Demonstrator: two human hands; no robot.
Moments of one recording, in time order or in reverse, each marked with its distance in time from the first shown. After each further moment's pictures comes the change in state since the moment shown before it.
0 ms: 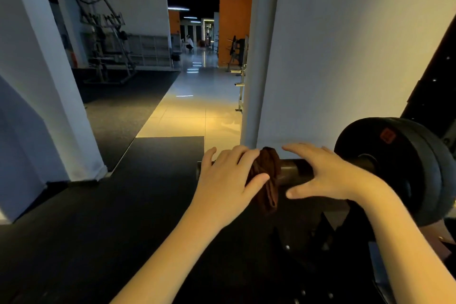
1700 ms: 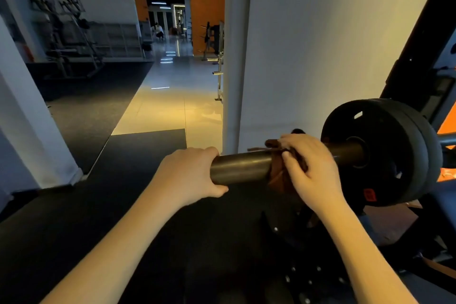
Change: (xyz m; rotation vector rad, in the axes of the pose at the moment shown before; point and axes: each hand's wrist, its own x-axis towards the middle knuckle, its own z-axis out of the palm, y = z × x) left_hand 0.018 -0.055 -0.006 0.040 -0.218 0.014; right_hand 0.000 -0.002 0.066 0.203 0.829 -0.107
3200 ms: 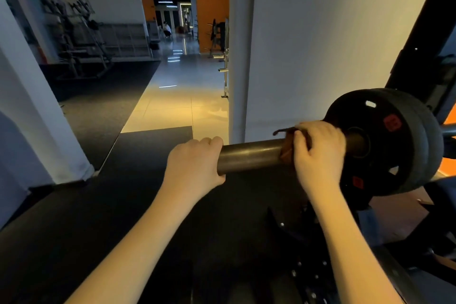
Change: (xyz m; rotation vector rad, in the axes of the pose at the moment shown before) left_hand -0.006 0.018 0.016 0.290 0.275 -0.016; right_hand 0.005 0.001 0.010 -0.178 0.214 0.208
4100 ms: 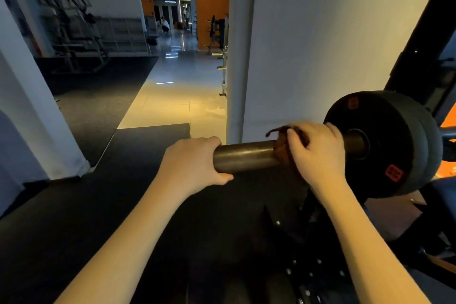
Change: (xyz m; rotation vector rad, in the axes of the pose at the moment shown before) left_hand 0.005 -0.012 -0.007 -0.255 -0.163 -0.032; right_hand 0.013 0.004 -0.009 -0.072 -0.134 -0.070
